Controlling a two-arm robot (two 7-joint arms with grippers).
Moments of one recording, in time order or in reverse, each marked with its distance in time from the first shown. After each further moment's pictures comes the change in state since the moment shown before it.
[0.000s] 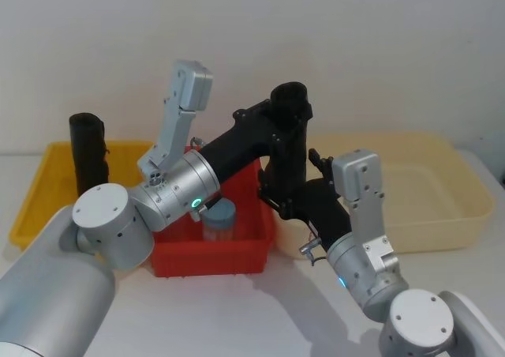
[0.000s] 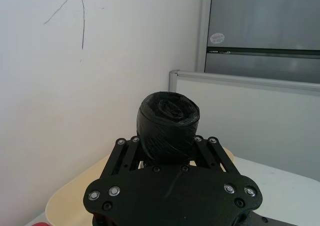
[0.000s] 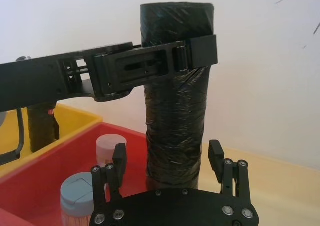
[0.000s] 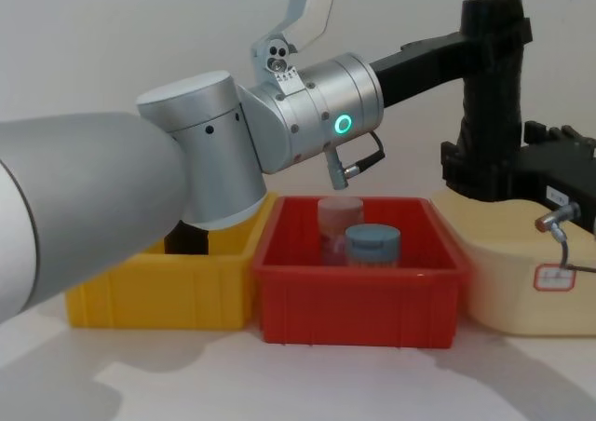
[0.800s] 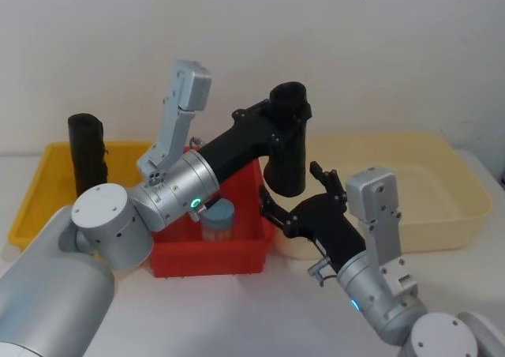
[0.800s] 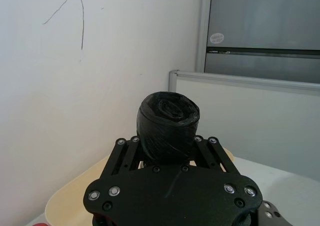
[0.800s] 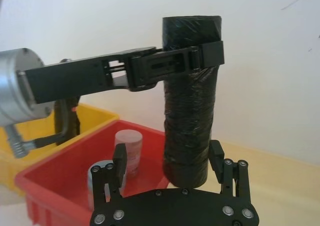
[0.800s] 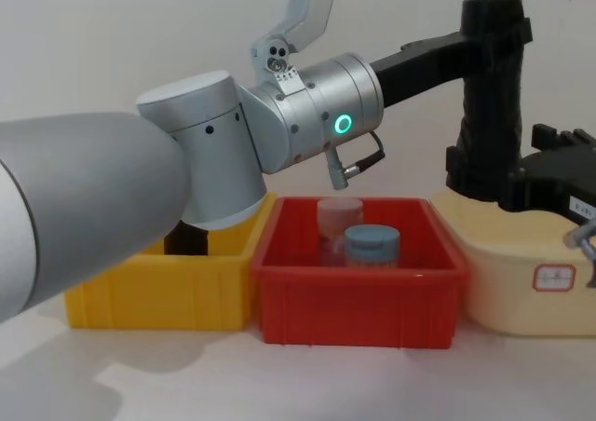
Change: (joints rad) left arm 0.000 0.000 0.000 0.000 0.000 0.000 0.000; right arm -0.095 0.061 -0.009 -0.118 0.046 -0.002 0.024
